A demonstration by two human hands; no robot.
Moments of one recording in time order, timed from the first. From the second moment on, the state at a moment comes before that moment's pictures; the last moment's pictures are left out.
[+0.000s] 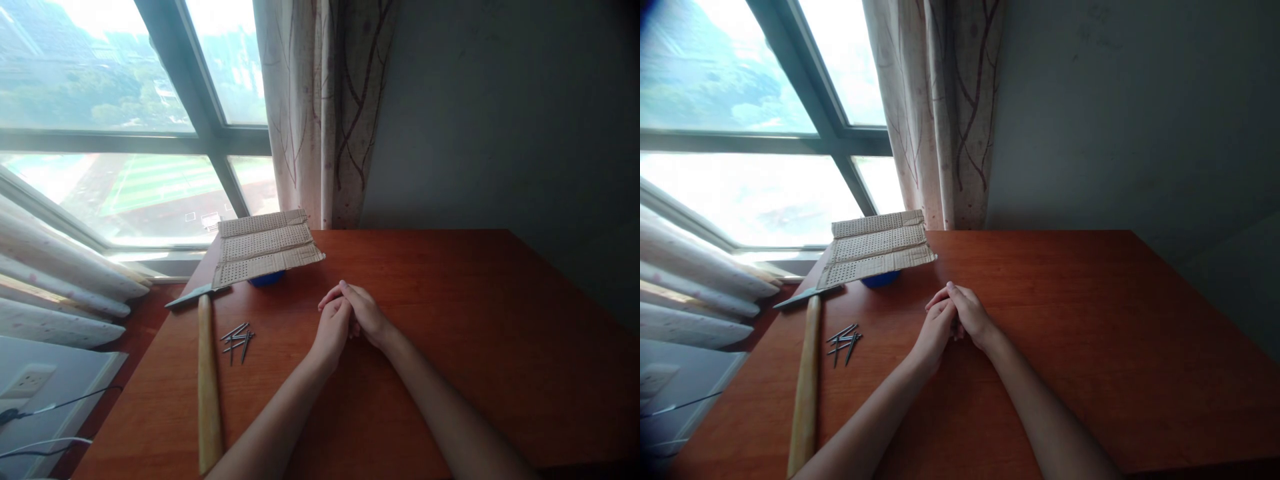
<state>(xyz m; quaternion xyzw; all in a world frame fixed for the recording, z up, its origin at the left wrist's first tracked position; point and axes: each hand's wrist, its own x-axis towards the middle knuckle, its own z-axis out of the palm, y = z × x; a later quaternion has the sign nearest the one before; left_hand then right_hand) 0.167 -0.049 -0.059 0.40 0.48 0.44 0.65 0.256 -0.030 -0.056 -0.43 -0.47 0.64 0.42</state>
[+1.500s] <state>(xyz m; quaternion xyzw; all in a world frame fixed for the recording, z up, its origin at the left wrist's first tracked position) 0.167 -0.048 -0.057 0.41 0.48 0.43 0.65 0.255 -0.029 -0.060 -0.42 -0.47 0.65 0.42</state>
